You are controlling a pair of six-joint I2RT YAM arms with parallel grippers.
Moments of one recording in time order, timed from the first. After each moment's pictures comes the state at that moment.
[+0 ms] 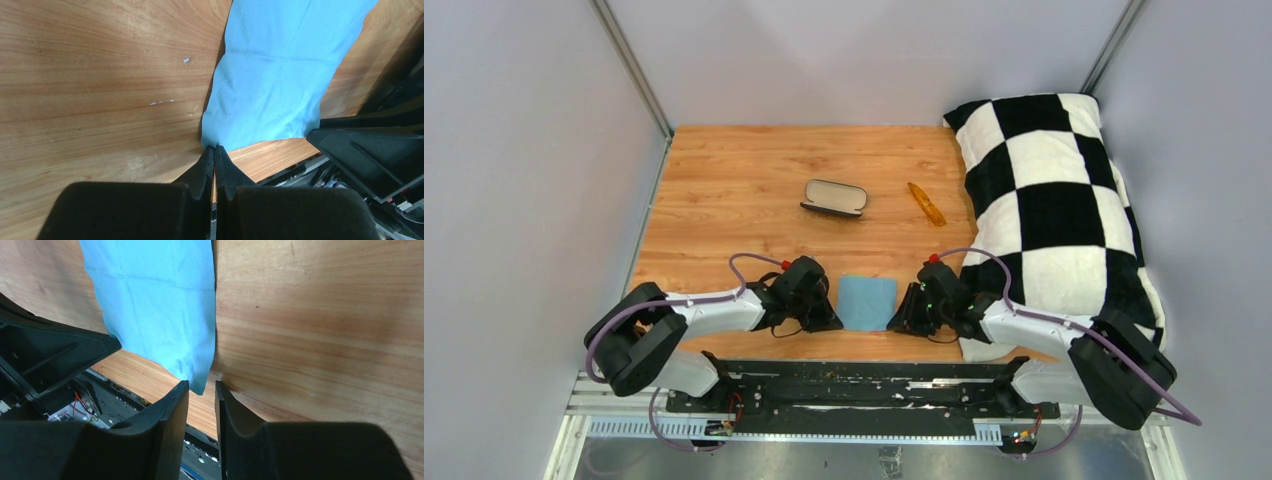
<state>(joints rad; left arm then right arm) -0.80 1.37 0.48 -0.05 0.14 -1.13 0.75 1.20 0.40 -0.07 -0.18 1.01</state>
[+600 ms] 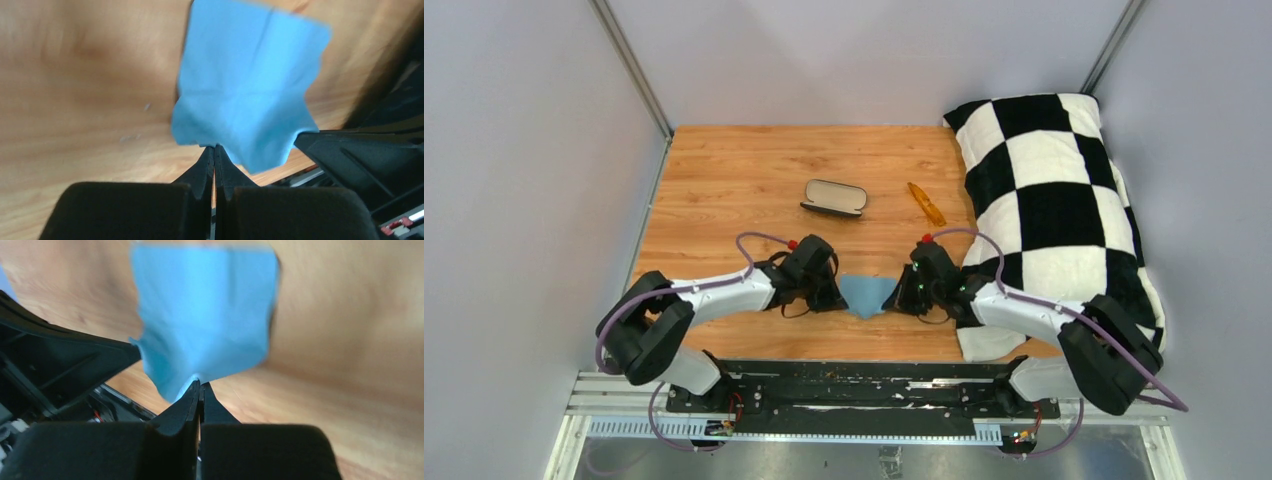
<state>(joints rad) -0.78 1.43 0.63 -0.16 0.10 -1.08 0.74 1.28 0.49 -0.06 -0.16 0.98</state>
